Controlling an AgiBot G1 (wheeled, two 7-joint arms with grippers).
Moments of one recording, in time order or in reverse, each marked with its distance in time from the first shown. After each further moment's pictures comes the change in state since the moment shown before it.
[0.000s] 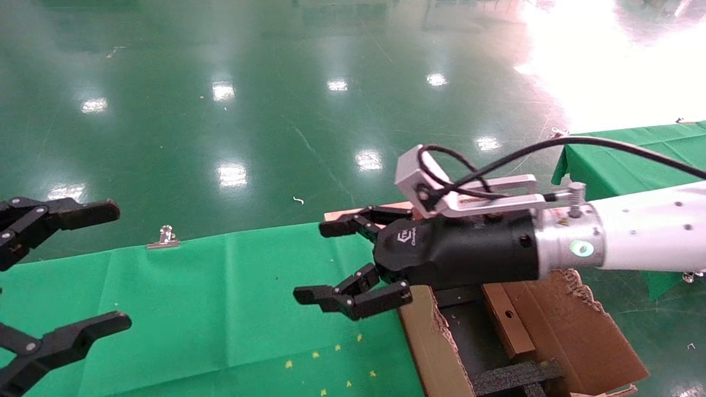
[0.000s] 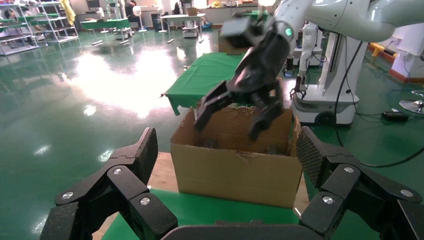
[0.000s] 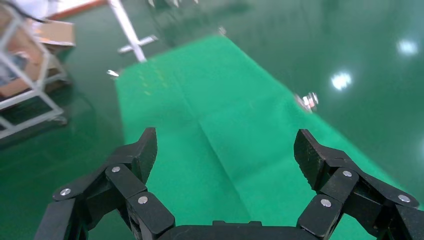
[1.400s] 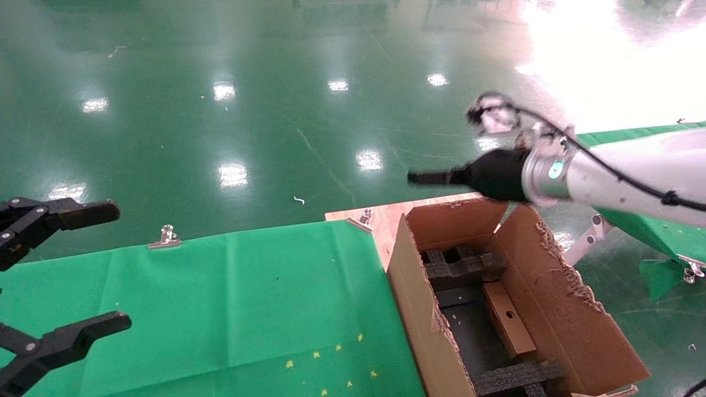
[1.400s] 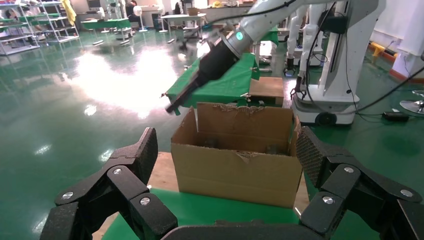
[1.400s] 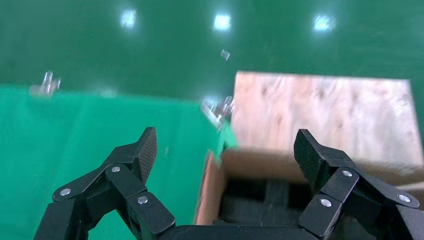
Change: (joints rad) left arm 0.000 0.000 0.000 0.000 0.000 0.000 0.000; right arm 0.604 0.068 -1.007 0.059 -0.787 0.689 1.306
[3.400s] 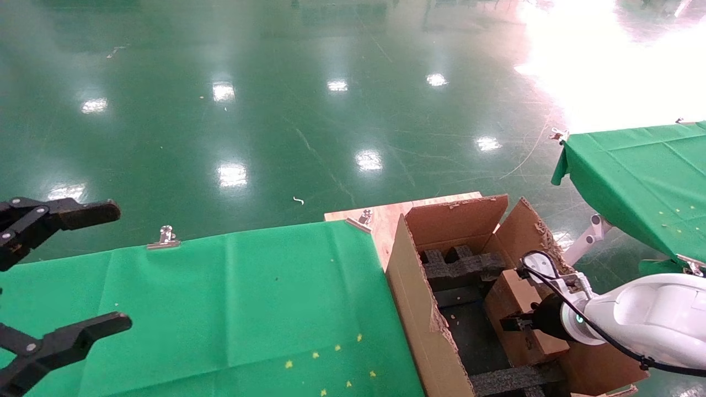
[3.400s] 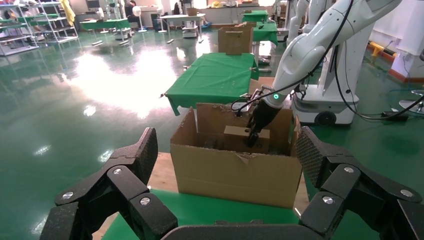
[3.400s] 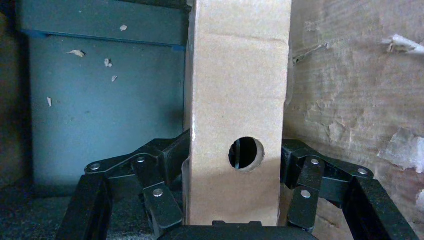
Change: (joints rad) left arm 0.000 0.000 0.000 0.000 0.000 0.000 0.000; right arm -0.246 0.010 -0.359 -0.048 -0.524 -0.006 0.448
